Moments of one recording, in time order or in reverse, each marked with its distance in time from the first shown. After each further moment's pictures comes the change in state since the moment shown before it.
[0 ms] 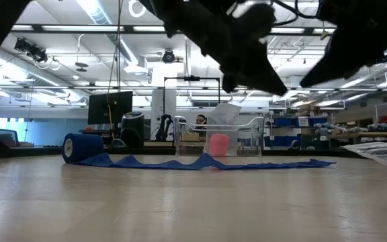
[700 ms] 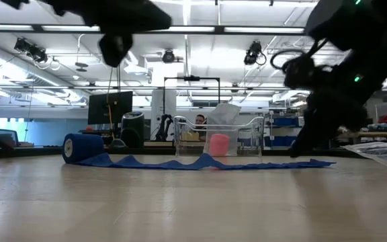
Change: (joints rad) left arm -0.380 -0.657 -0.859 0.552 -0.476 -0.477; right arm -0.214 0.333 0.000 0.082 -0.189 0.009
